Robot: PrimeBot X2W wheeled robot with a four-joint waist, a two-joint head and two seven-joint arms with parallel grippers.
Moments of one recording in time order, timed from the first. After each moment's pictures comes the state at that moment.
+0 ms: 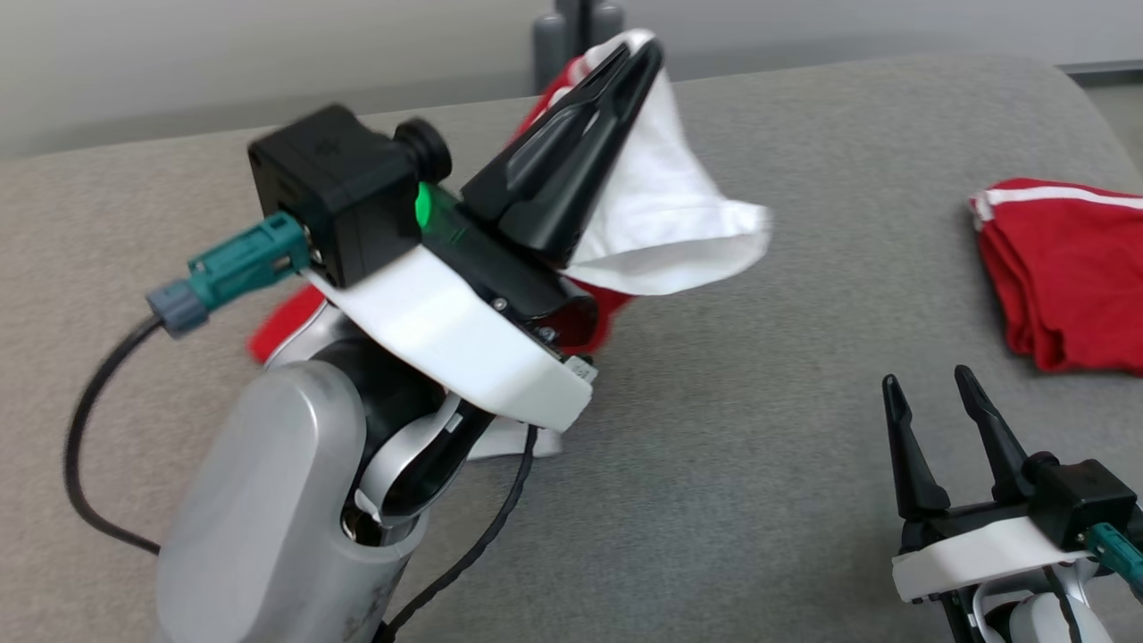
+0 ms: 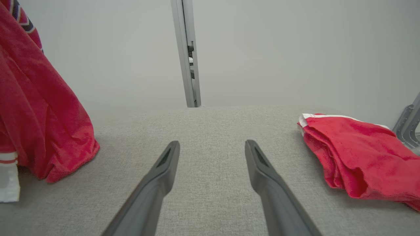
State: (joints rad) left arm -0.58 0.05 -0.39 -0.28 -0.50 -0.09 0.29; right arm -0.11 -0.05 0.02 0.19 0.13 0.13 -0.26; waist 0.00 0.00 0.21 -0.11
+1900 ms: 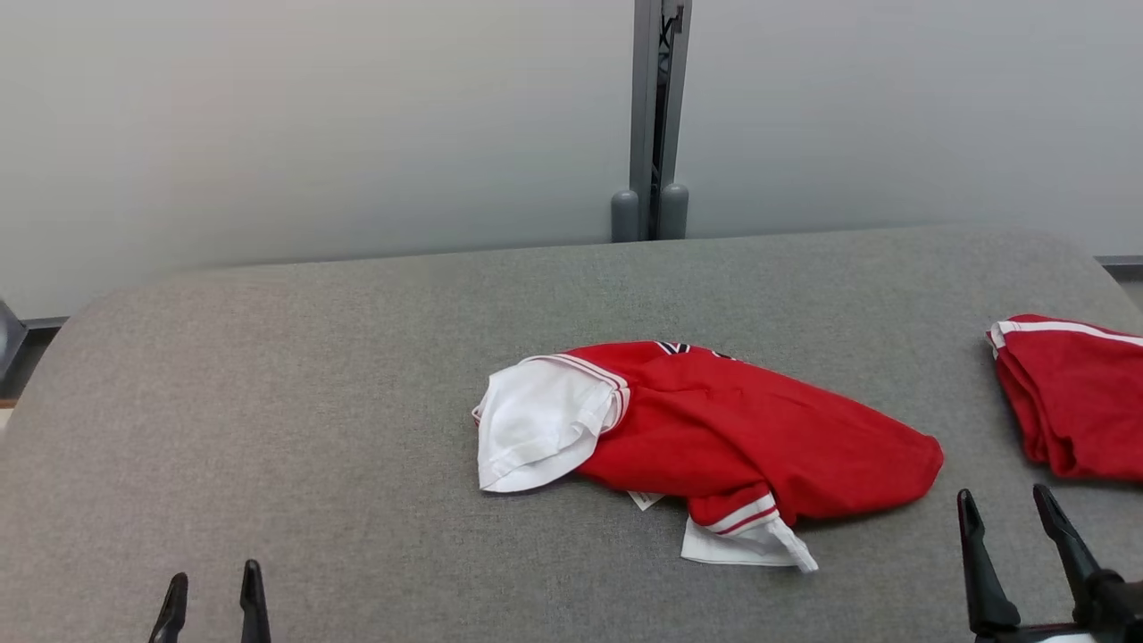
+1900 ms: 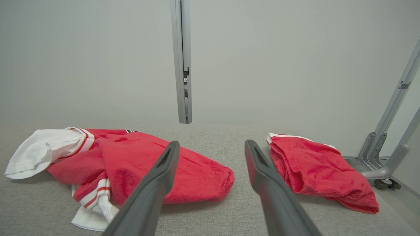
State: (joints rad) left arm 0.27 0.05 0.10 0.06 -0.26 -0.05 -0.26; right arm 0.12 -0.05 -0.12 0.13 0.05 0.13 -0.26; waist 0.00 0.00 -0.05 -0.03
